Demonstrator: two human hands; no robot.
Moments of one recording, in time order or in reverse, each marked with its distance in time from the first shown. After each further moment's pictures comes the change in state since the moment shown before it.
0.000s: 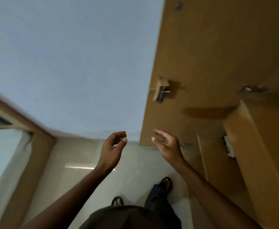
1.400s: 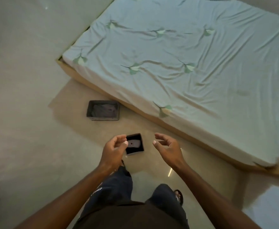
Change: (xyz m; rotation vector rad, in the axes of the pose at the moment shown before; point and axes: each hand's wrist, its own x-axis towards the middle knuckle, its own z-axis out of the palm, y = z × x) left_hand -0.529 -0.252 -0.366 -0.665 1.798 -0.571; right_hand -0.442 -0.060 0.639 -0.689 -1.867 -0.564
